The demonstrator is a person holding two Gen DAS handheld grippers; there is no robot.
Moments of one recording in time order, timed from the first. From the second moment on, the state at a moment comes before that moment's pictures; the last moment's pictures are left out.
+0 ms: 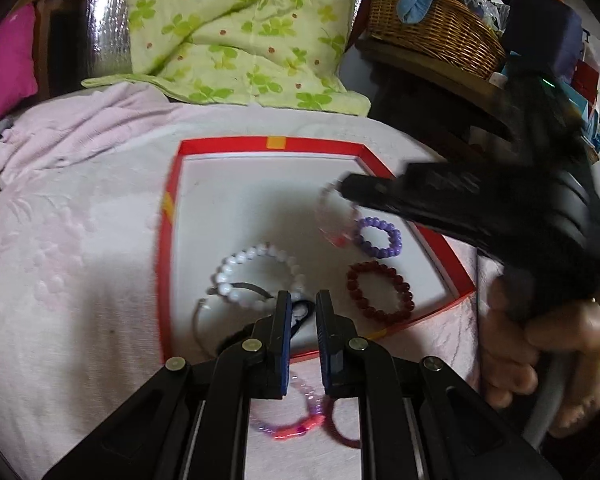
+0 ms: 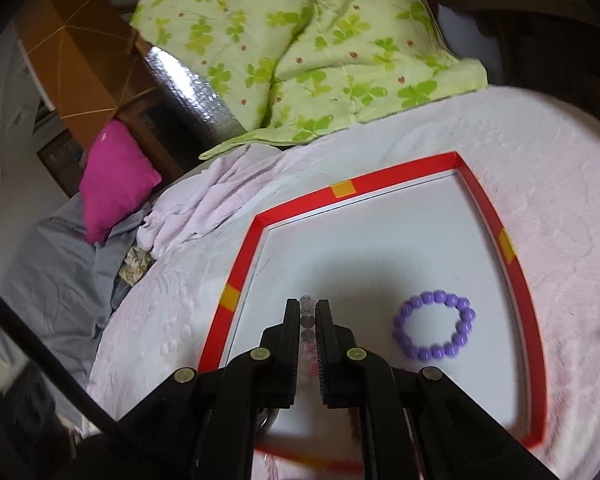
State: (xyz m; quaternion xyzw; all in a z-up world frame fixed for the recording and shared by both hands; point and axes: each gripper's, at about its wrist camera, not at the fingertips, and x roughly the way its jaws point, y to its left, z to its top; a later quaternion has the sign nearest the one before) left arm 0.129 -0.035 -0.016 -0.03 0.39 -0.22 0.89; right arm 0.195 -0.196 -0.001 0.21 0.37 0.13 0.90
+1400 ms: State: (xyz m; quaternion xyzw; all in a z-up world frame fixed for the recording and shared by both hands) left arm 0.080 0.041 -0.030 0.07 0.42 -0.06 0.90; right arm 0.082 -0.199 -0.018 0.13 0.45 0.13 0.87
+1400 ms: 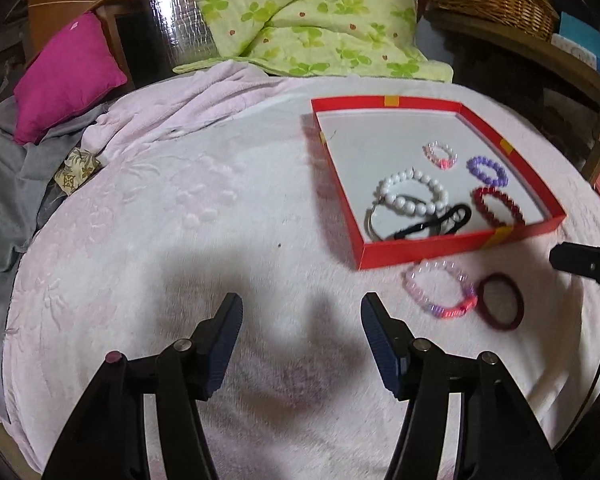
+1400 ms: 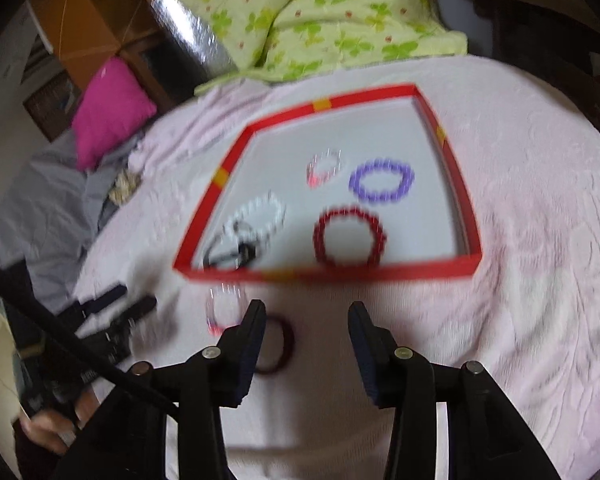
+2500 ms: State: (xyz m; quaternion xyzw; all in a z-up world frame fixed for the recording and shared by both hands) left arm 0.081 0.008 -0.039 0.10 0.45 -0.09 0.88; right arm 0.094 -0.148 -0.051 -0.02 0.47 0.11 0.87
